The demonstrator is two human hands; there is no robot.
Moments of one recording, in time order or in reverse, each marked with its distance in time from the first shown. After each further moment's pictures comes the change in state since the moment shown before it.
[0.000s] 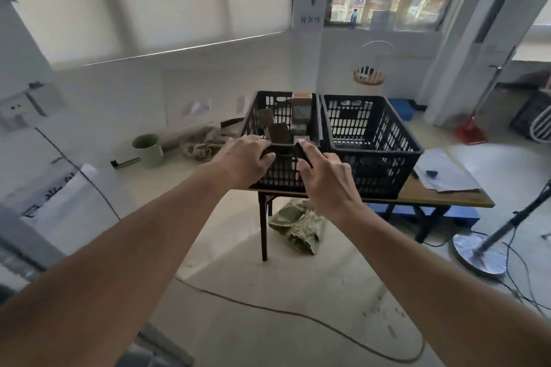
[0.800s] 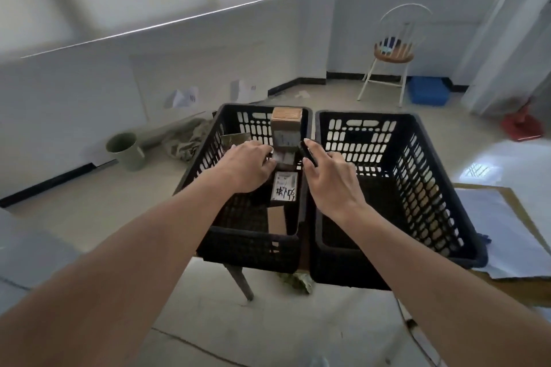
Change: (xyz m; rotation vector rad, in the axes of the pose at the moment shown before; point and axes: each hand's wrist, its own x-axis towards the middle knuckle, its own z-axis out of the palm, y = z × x) left_hand 0.438 -0.002 0.093 -0.047 -0.180 -0.103; right_hand 0.394 0.212 0.081 0.049 -0.140 0.082
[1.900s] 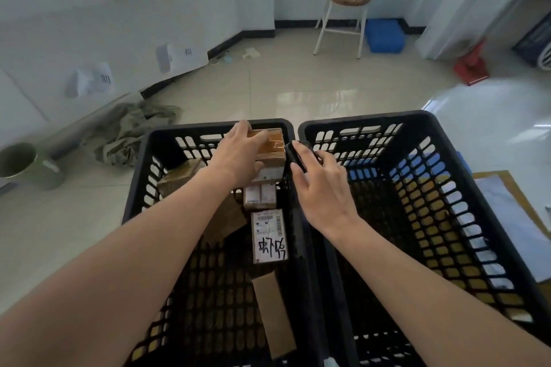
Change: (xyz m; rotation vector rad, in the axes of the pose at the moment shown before) left_hand 0.305 -0.062 0.064 -0.004 -0.079 0.204; right_hand 0.203 0.045 0.080 -0.087 -0.037 0.261
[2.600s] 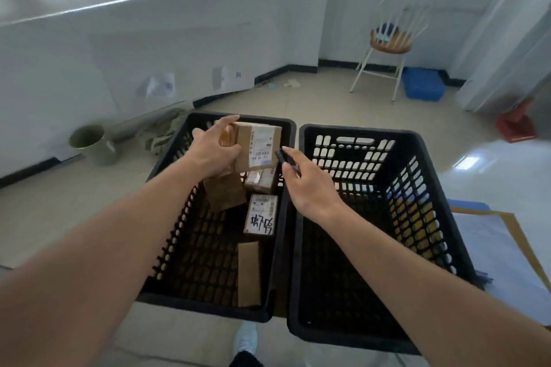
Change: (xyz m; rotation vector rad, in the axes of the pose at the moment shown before) left_hand -0.132 0.038 -0.041 -0.543 0.239 -0.514; right_hand -0.074 0.009 -0.072 0.341 -0.255 -0.164
